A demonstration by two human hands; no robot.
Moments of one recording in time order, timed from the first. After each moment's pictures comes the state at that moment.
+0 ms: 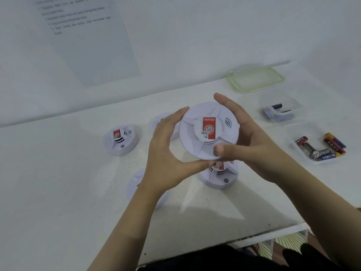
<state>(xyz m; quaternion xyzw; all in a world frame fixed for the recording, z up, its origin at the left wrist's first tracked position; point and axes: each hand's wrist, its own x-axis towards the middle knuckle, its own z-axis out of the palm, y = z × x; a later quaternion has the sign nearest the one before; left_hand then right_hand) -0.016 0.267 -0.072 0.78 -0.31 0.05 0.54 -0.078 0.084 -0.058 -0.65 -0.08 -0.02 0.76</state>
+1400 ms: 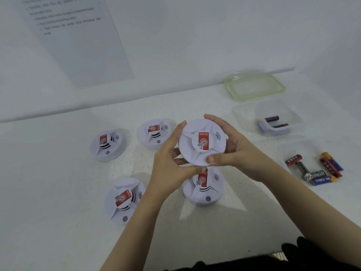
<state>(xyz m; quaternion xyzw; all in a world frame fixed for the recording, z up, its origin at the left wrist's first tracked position) -0.001 0.210 -0.106 0.77 -0.18 -0.07 0.61 -0.032 0.023 -0.098 -0.65 -0.07 0.09 0.75</state>
